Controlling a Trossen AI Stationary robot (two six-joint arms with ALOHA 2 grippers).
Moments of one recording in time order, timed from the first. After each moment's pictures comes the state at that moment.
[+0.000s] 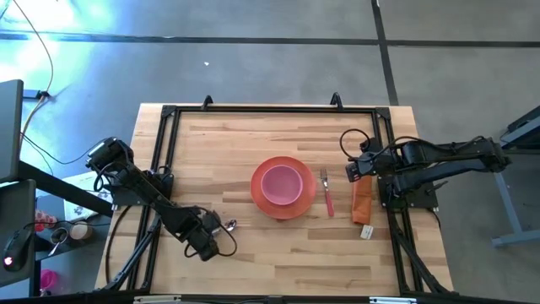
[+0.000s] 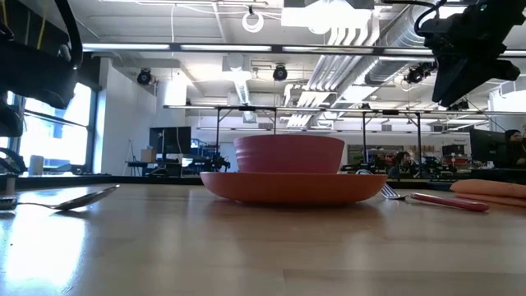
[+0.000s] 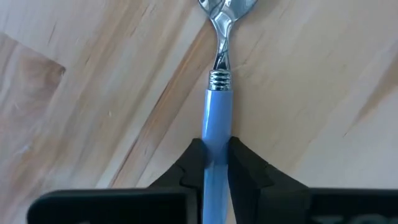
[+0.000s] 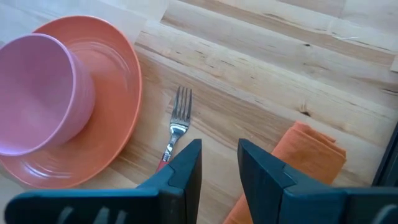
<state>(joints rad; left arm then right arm) -0.59 1.62 0.76 -0.57 -0.09 -1.27 0.08 0.84 0.80 -1.11 0.39 1.14</state>
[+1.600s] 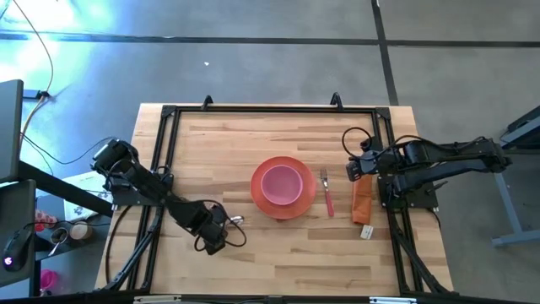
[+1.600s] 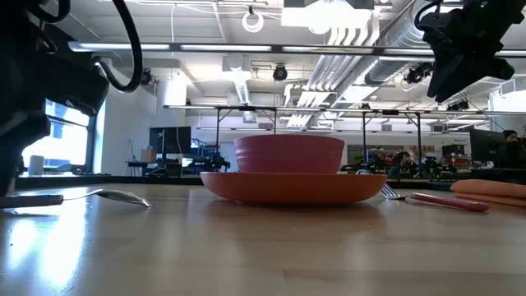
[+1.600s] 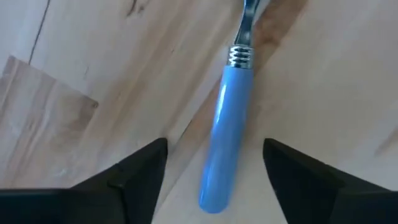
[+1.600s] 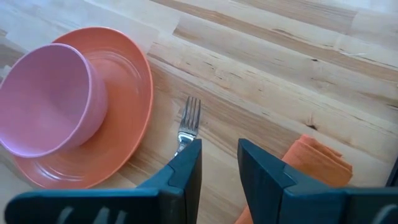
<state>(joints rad) -0.48 1.64 0.83 -0.67 -0.03 -1.16 0.08 0.81 0.80 -1.08 0.41 1.10</state>
